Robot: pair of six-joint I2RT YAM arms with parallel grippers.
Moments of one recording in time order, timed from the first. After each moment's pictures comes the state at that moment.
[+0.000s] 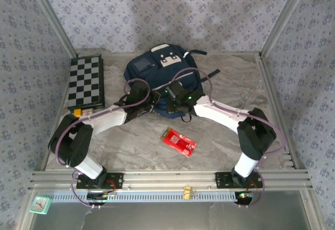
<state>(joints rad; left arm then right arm) -0.60 1.54 0.88 0.08 0.04 -1.52 0.78 1.67 1.24 -0.53 0.18 0.52</state>
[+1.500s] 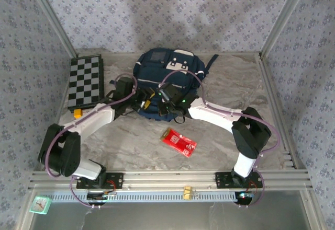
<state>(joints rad) -0.49 1.45 0.90 -0.12 0.28 -1.38 0.85 1.74 1.27 -0.40 0.09 0.46</state>
